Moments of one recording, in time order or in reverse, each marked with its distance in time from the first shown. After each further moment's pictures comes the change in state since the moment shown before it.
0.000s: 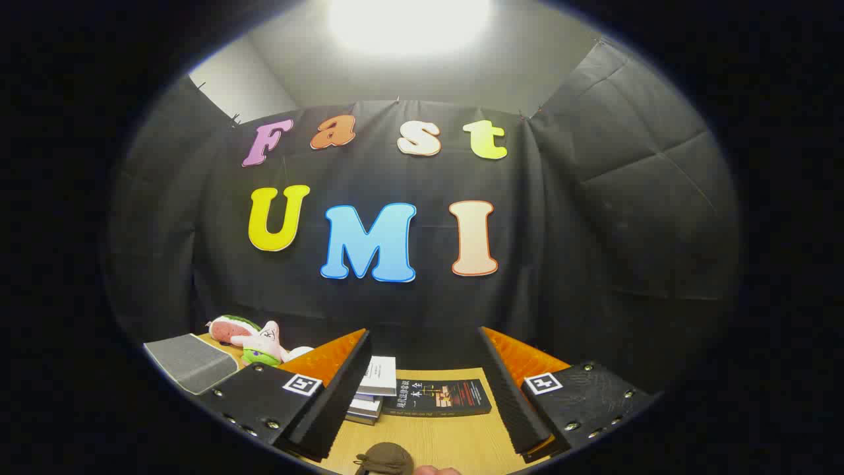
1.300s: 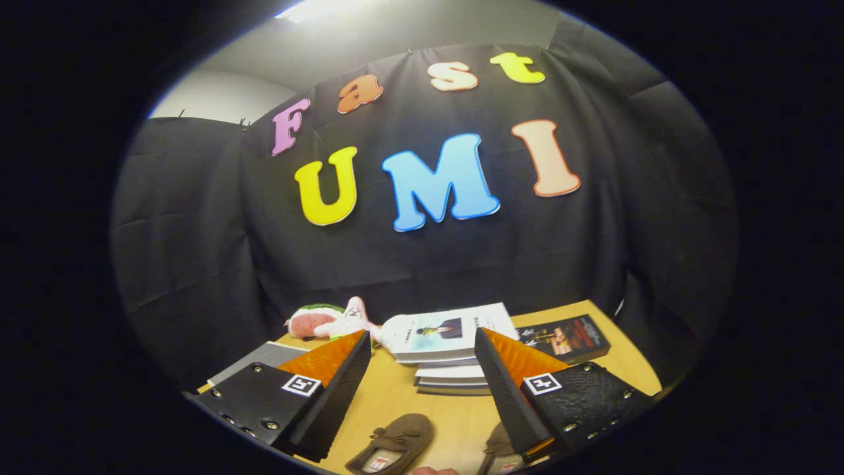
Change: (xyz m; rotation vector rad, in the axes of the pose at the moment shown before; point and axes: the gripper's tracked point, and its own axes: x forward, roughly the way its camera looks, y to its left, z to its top) arm 0.022 0.170 -0.088 0.292 0.325 0.365
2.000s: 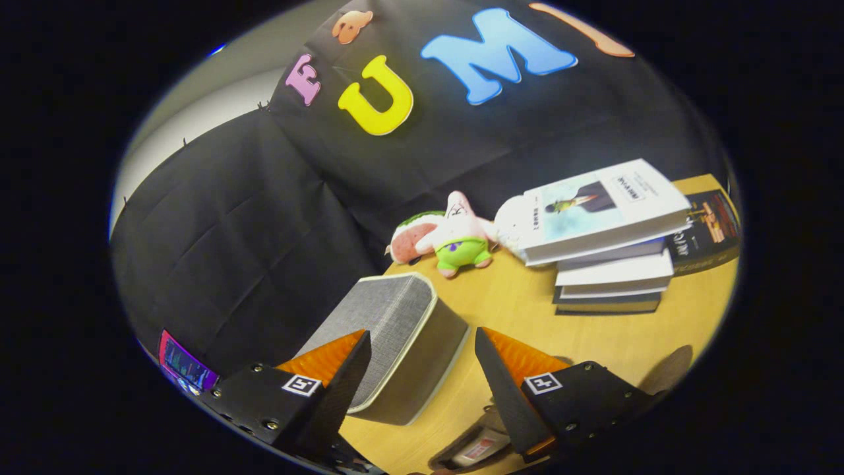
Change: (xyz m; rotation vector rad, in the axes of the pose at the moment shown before) arm 0.063 0.107 -0.134 0.276 0.460 0.485
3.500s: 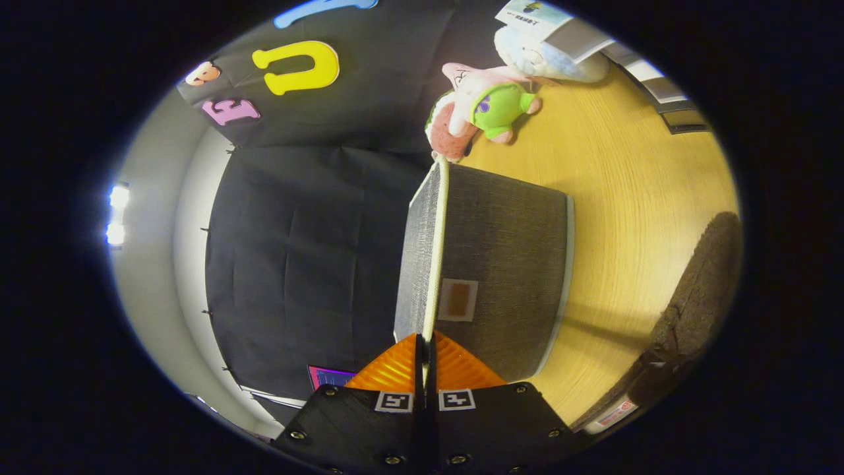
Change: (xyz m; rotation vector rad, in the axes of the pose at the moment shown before) arm 0.048 0.056 -0.051 0.494 0.366 0.369
